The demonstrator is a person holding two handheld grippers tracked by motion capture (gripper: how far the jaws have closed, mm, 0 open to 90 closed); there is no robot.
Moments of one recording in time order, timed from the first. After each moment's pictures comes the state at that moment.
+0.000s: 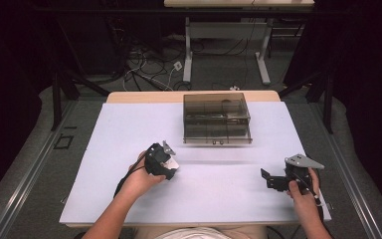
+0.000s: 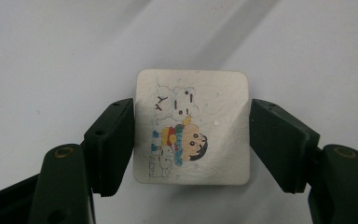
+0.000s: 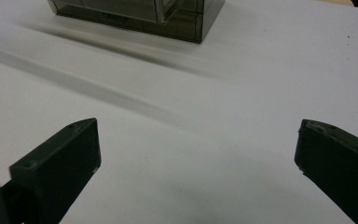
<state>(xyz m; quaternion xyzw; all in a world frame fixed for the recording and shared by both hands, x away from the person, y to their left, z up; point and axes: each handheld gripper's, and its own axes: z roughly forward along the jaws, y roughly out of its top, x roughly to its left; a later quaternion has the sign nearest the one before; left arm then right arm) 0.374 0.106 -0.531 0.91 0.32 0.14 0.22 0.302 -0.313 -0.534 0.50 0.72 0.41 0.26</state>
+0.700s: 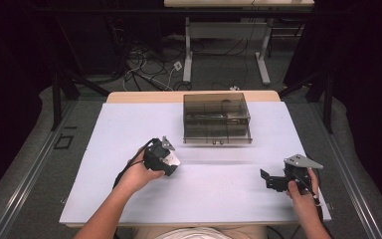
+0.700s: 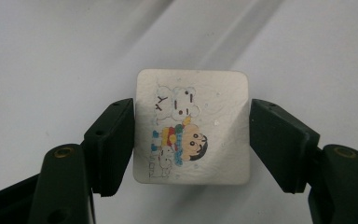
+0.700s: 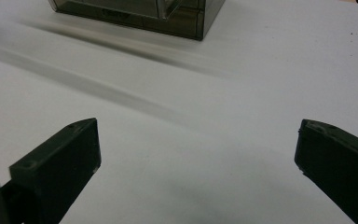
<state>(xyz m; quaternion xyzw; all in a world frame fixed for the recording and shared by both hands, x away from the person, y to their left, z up) 0.384 0.108 -0.515 0.92 0.30 0.12 0.24 0.303 -0.312 -0.536 0.50 0.72 0.41 0.26</state>
